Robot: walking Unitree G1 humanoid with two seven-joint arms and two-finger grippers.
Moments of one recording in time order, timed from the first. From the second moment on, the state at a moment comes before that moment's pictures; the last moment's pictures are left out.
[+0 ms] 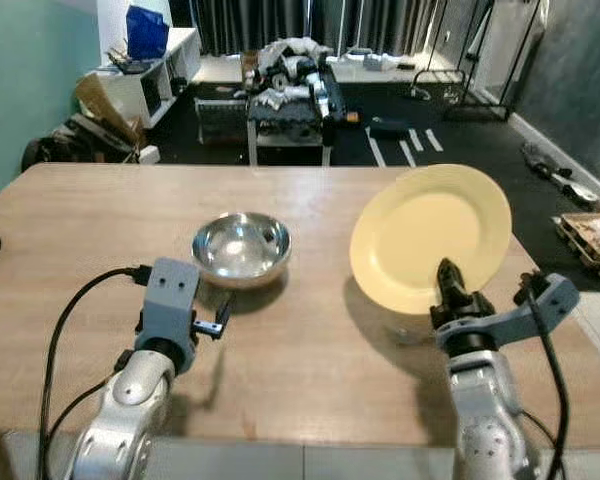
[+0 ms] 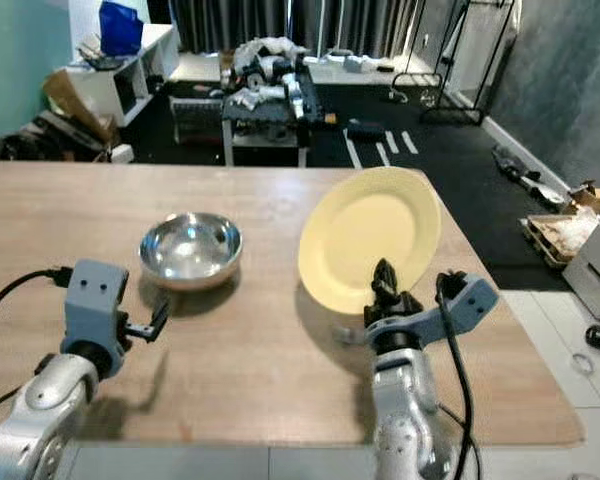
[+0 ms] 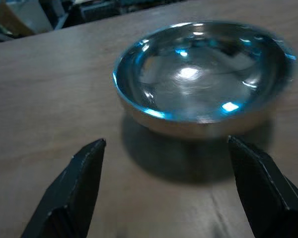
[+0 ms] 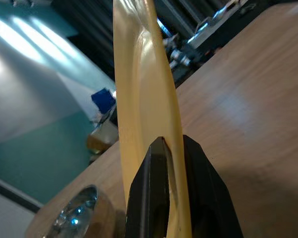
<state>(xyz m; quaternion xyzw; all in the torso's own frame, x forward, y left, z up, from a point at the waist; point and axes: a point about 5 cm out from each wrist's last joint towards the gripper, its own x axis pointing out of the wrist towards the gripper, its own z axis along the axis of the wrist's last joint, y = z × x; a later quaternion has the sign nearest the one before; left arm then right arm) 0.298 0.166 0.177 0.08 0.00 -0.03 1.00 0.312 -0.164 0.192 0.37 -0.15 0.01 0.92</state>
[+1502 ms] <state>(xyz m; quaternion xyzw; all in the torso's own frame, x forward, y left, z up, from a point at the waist) 0.255 0.157 0.245 0.18 -0.07 -0.30 0.93 0.361 -0.190 0.146 0.52 -0.01 -0.07 0.85</state>
